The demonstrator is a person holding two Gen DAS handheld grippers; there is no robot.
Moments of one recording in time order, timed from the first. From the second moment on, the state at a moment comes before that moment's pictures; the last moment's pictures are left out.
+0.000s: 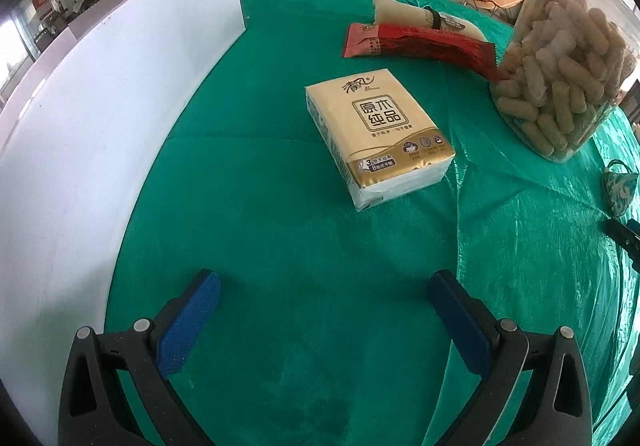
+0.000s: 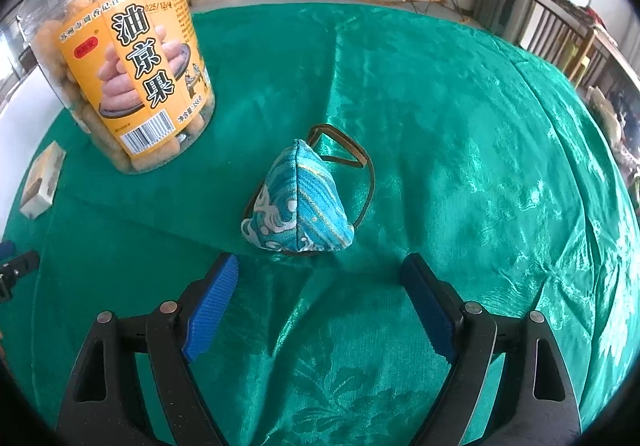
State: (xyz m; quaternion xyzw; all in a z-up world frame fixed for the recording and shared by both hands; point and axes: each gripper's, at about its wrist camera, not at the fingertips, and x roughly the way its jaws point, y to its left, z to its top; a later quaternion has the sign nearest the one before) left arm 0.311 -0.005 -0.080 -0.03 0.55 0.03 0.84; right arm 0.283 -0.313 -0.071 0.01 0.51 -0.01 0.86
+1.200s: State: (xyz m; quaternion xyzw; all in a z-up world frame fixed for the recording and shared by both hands) left arm 0.415 0.014 0.069 -0.11 0.45 -0.02 0.88; right arm 0.397 -0.296 0.097 0.01 0.47 0.02 0.88
